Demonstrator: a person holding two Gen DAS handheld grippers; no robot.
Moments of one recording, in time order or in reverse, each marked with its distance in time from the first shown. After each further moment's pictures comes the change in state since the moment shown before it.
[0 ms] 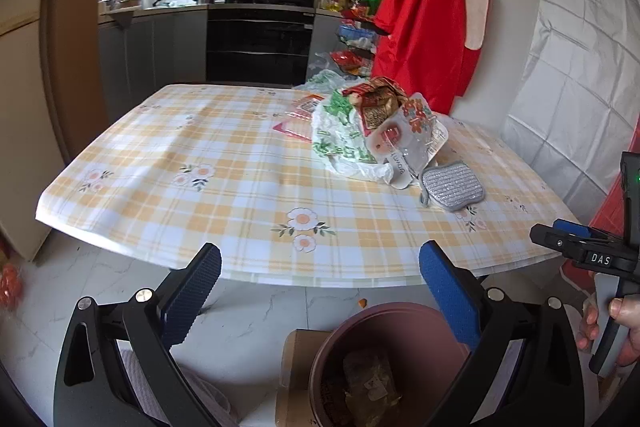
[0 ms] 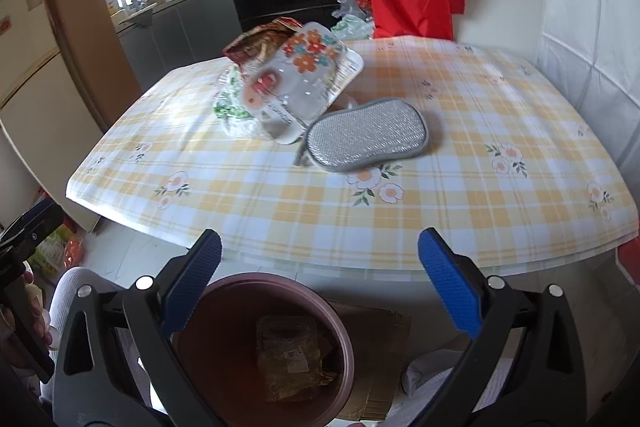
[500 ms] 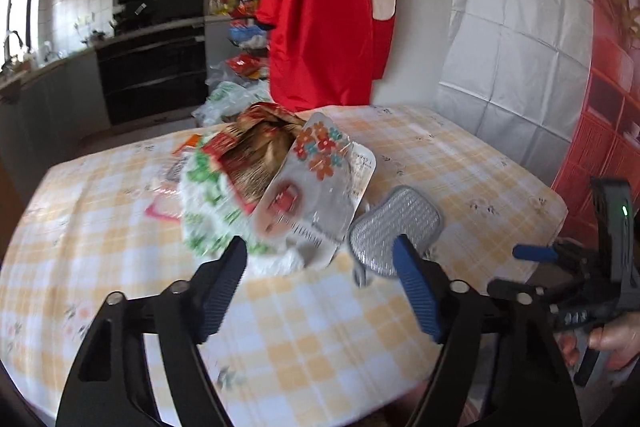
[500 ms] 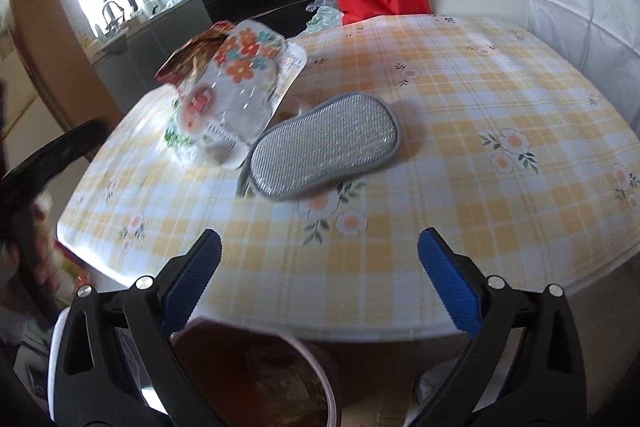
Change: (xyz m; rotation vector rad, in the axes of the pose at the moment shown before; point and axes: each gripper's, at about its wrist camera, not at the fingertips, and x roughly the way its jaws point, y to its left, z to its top) left arm 0.141 -0.093 0.103 0.273 0.035 -0.261; right arm 0.060 -0.062 0.027 0.136 0.005 0.034
